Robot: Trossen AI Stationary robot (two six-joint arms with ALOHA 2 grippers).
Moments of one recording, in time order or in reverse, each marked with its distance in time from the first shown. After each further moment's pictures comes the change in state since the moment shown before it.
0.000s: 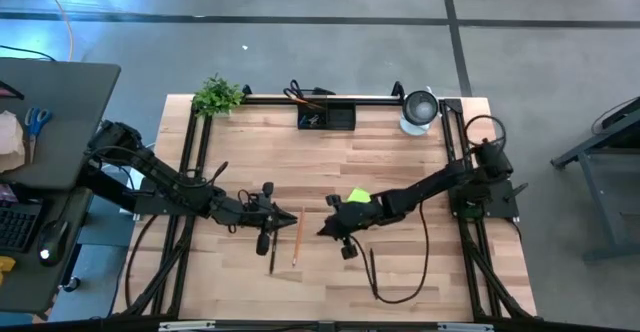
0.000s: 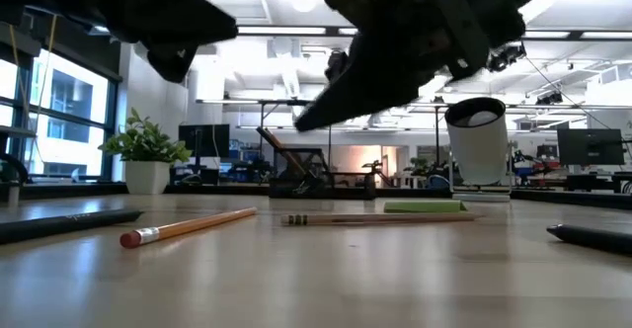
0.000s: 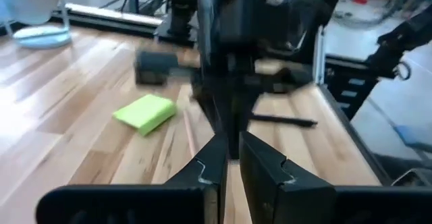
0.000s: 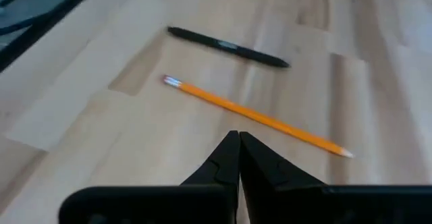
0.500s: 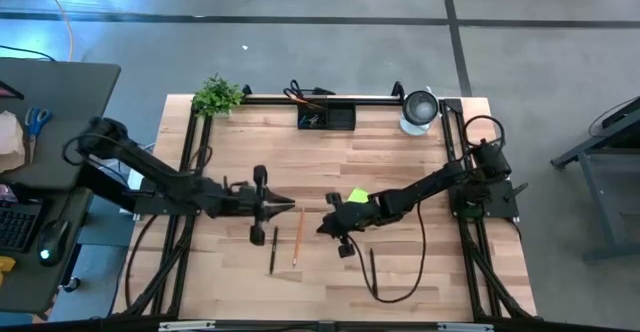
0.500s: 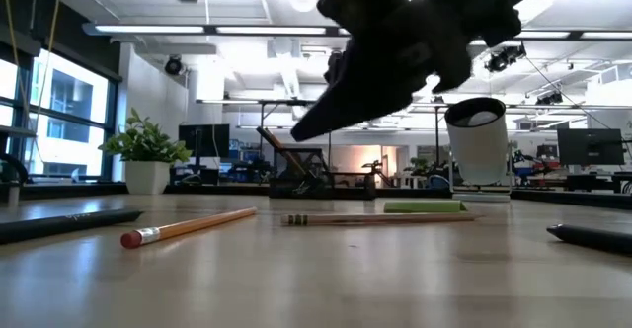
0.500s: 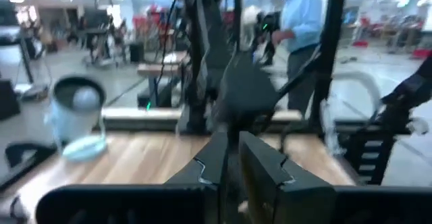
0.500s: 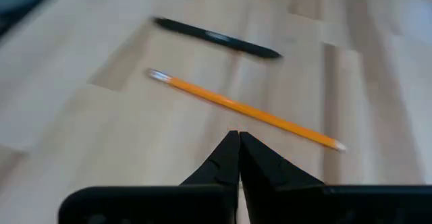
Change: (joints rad) left arm 0.019 -0.172 0.083 0.048 -0.056 0.308; right arm -0.005 0.016 0.032 -0.049 0.054 0.011
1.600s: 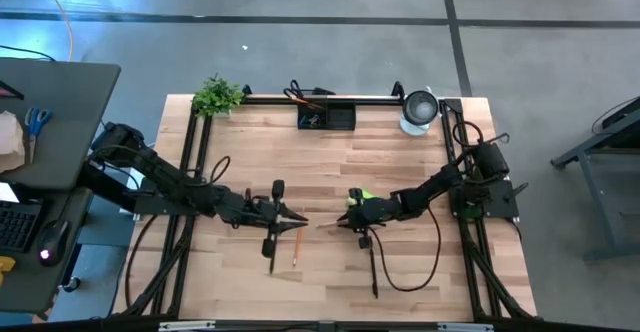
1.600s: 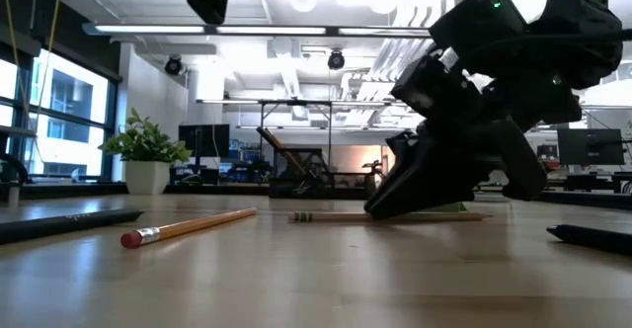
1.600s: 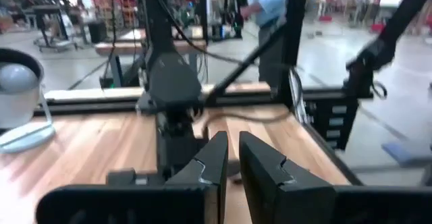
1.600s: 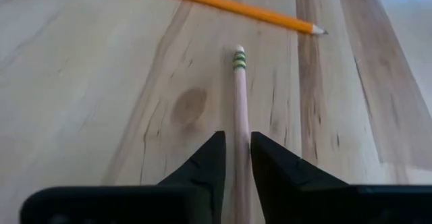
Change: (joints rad) left arm 0.013 0.214 0.050 0.051 0.152 -0.034; right arm -0.028 0.012 -0.406 0.454 0.029 0.013
